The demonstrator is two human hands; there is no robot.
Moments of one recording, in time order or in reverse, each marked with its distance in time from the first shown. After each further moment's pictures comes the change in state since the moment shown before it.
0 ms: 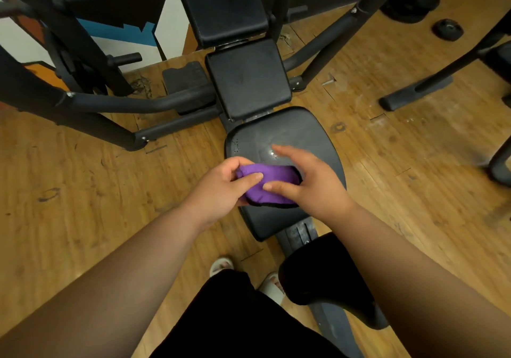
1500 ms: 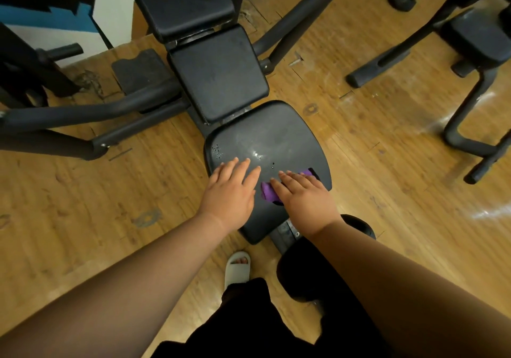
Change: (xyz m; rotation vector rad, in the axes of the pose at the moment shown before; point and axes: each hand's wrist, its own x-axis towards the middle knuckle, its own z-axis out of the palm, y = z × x) left_hand 0.088 -0.047 -0.012 1.434 -0.053 0.486; right_hand 0.022 0.036 0.031 -0.992 -0.213 0.046
